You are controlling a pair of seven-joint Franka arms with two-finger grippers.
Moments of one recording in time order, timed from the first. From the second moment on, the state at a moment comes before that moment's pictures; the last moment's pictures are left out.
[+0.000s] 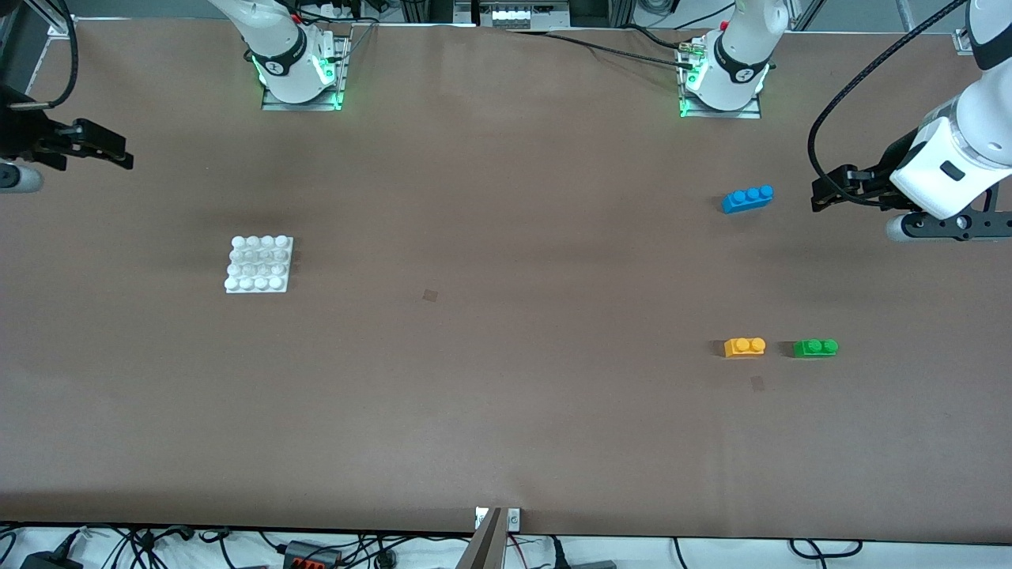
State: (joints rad) left arm 0.13 0.08 -0.22 -1.54 0.00 1.49 -0.13; right arm -0.04 -0.03 -0.02 -1.68 -0.01 1.44 -0.10
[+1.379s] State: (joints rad) left arm 0.13 0.08 -0.22 -1.54 0.00 1.49 -0.13; right arm -0.10 0.32 -0.03 -2.22 0.04 2.36 -0.13
